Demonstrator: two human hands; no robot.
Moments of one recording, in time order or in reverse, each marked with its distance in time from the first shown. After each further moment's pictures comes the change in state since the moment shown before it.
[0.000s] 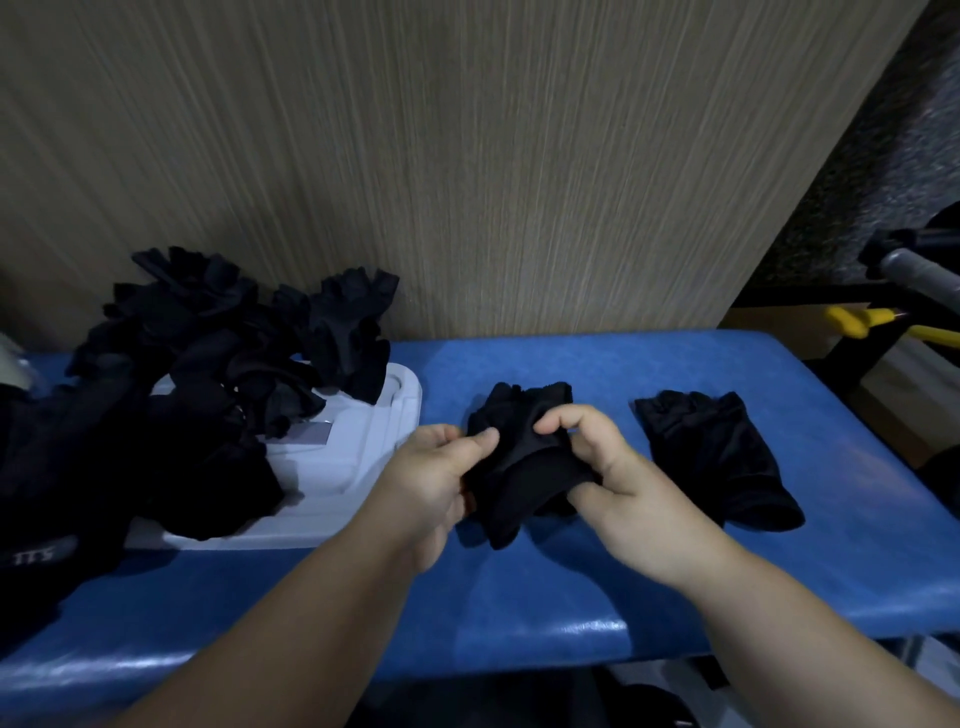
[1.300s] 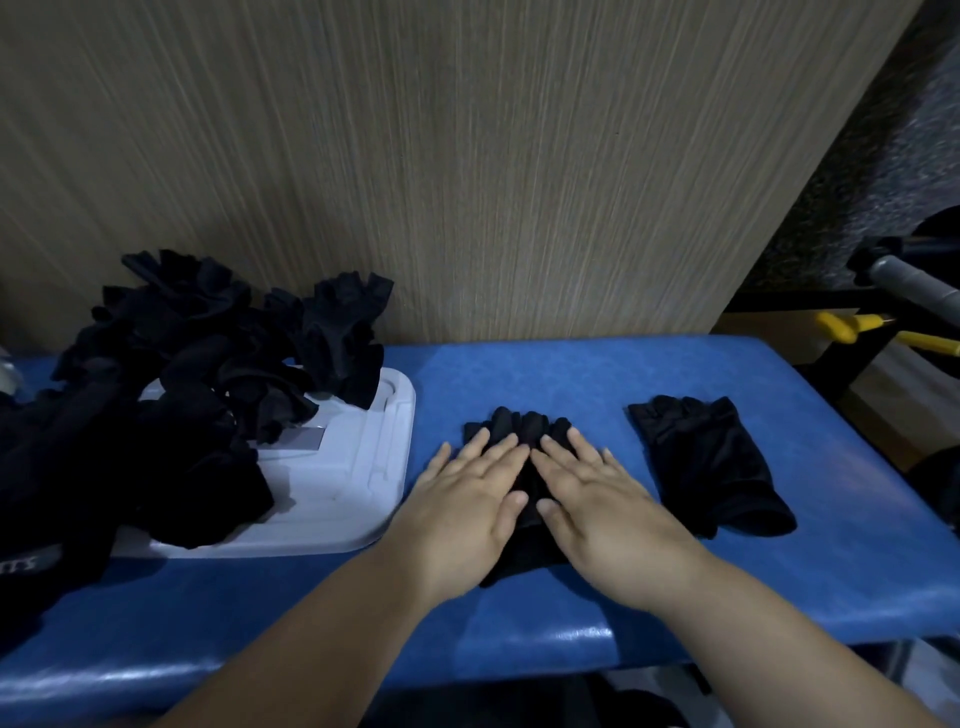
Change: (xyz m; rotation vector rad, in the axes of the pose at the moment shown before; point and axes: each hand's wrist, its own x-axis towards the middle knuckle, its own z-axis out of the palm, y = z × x) left_hand 0.007 -0.025 -0.002 1.540 -0.167 0.557; right_hand 0.000 0.018 0.001 -0.996 -0.112 0.159
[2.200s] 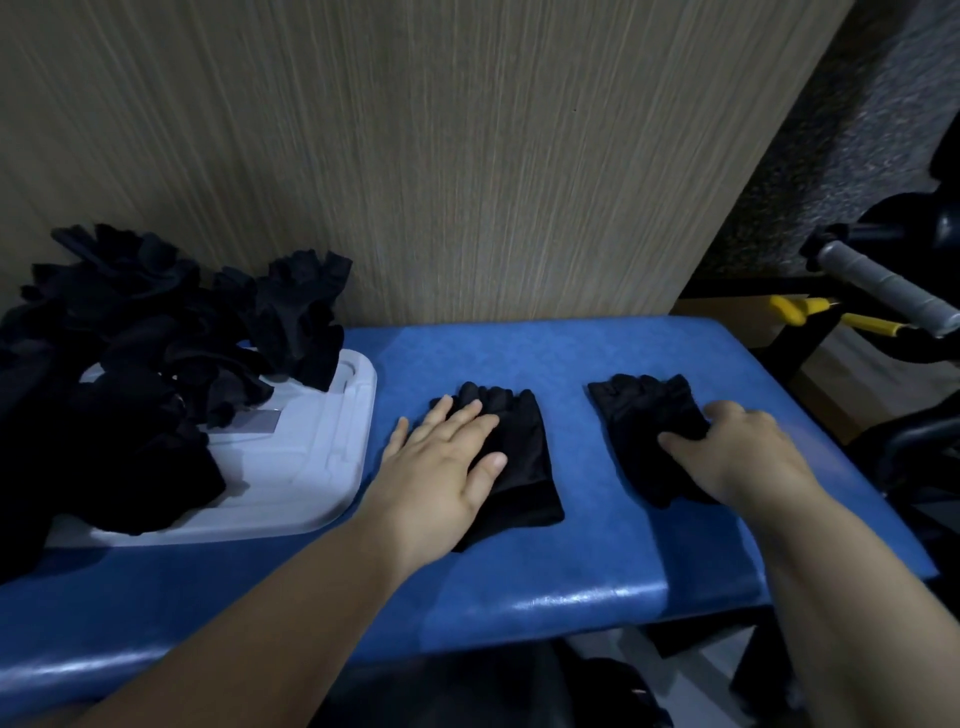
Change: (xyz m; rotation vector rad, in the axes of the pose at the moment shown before) left_hand 0.004 0.012 0.000 -0.099 0.057 -0.079; right_hand -0.026 0.096 -0.053 0.047 0.188 0.887
